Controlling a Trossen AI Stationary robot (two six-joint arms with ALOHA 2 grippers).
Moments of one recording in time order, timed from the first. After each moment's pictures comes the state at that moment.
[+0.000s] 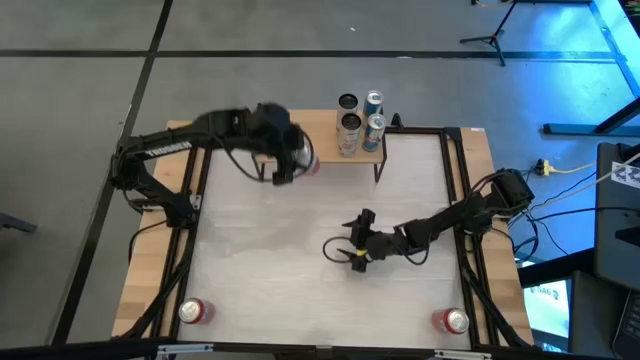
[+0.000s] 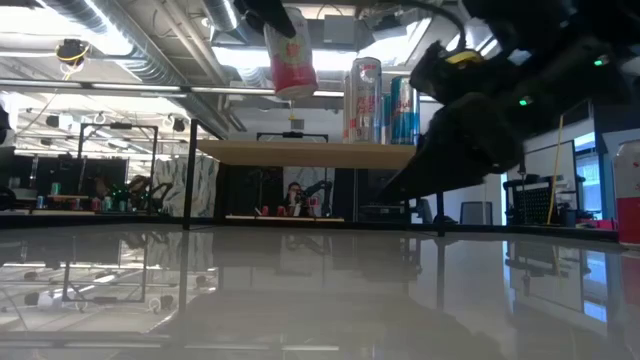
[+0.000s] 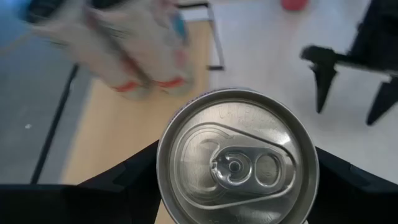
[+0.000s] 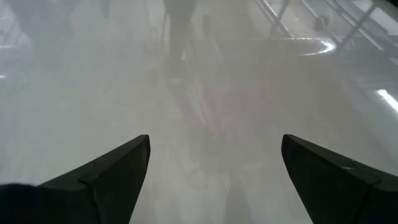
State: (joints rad) left arm 0.25 1.49 1.62 -0.91 -0.07 0.22; right arm 0.35 1.71 0.68 0.37 0.48 0.24
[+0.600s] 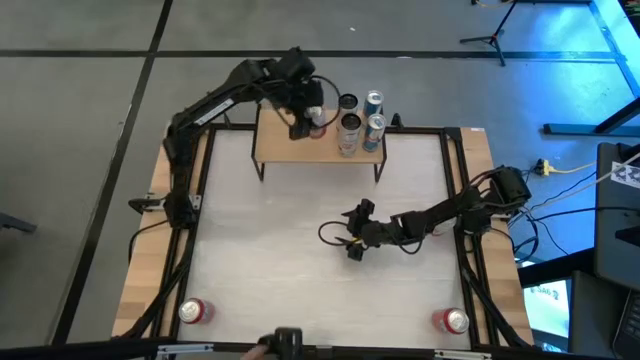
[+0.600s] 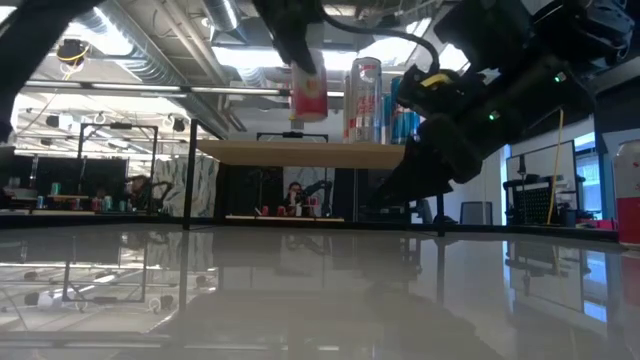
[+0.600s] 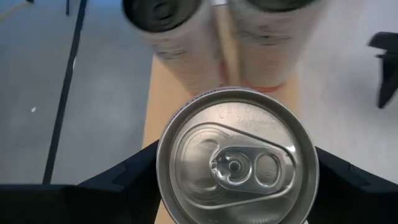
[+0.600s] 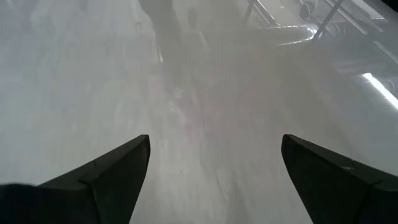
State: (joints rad) left arm 0.55 1.94 2.25 -1.24 0.09 0.48; right arm 0.25 1.71 0.68 0.36 0.44 0.23
